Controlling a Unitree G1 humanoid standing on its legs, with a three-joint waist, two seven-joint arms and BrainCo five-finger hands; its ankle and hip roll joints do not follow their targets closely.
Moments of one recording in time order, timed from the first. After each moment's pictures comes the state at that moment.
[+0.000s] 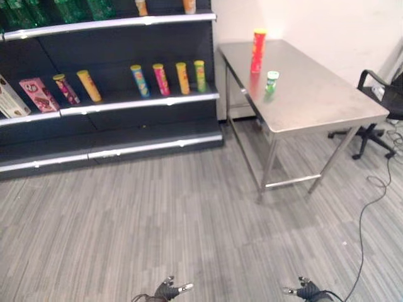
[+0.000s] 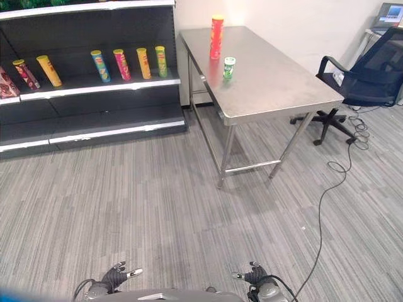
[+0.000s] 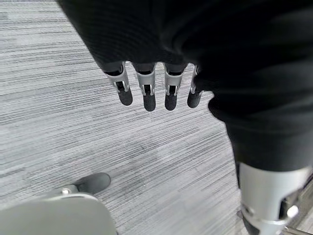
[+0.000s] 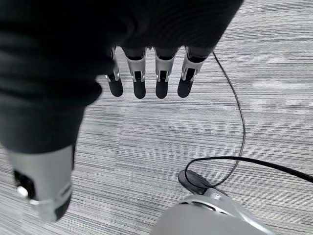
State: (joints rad) left arm 0.03 0.22 -0.23 1.15 -0.15 -0.12 0.07; right arm -0.02 -0.24 0.31 1.16 0.04 -0.03 -0.11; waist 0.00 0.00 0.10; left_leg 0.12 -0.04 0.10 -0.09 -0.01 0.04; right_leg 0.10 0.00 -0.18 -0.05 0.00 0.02
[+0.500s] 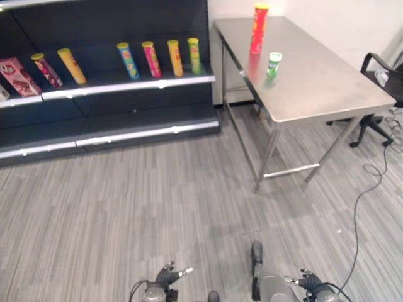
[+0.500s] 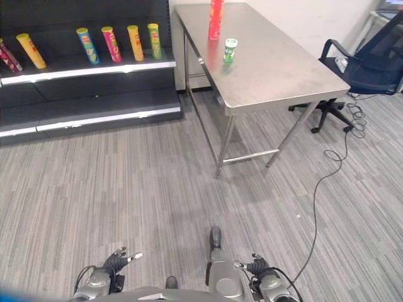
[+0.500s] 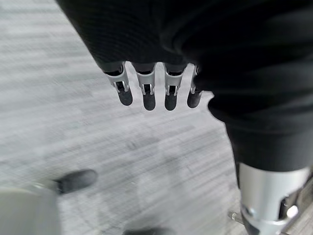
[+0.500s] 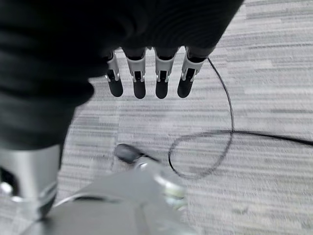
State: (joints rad) left arm -0.05 0.21 -0.21 1.15 -0.19 -0.12 0.07; right arm -0.05 -0.25 0.27 1.18 0.05 -0.02 -0.11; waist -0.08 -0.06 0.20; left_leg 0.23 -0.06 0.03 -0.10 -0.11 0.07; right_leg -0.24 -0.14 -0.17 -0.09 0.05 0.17
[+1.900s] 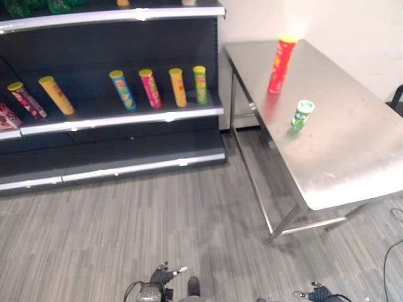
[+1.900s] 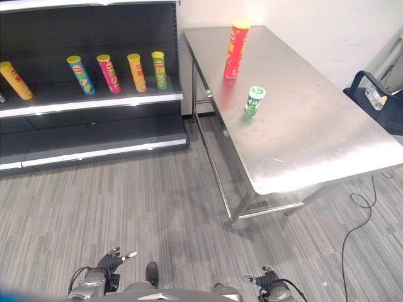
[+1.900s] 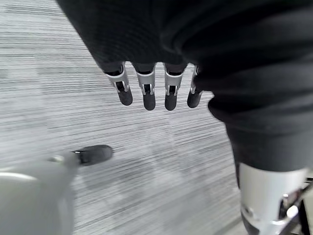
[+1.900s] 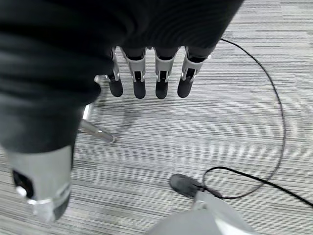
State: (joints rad) left arm -0.06 0.26 -0.22 1.15 -0.27 -0.12 0.08; right arm -0.03 -0.28 0.28 1.18 0.05 -0.03 -0.12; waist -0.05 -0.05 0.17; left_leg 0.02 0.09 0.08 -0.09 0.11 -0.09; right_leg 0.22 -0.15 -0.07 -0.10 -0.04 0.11
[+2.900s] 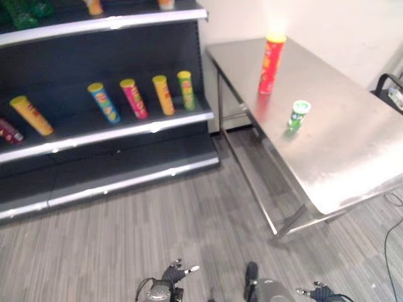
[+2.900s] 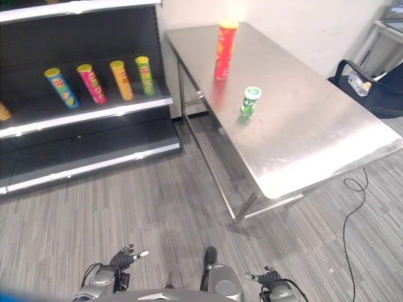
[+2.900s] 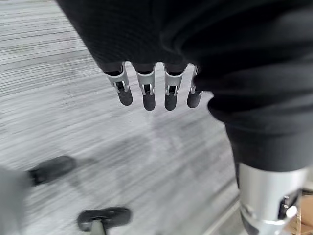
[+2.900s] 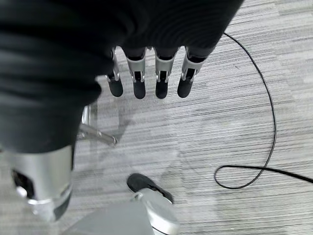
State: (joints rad) left arm -0.04 0.21 -0.31 1.08 -0.26 -0.11 0.05; right arm 0.01 -0.28 0.21 1.22 0.06 -0.02 -0.11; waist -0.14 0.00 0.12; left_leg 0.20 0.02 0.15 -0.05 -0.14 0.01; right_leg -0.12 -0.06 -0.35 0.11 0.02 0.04
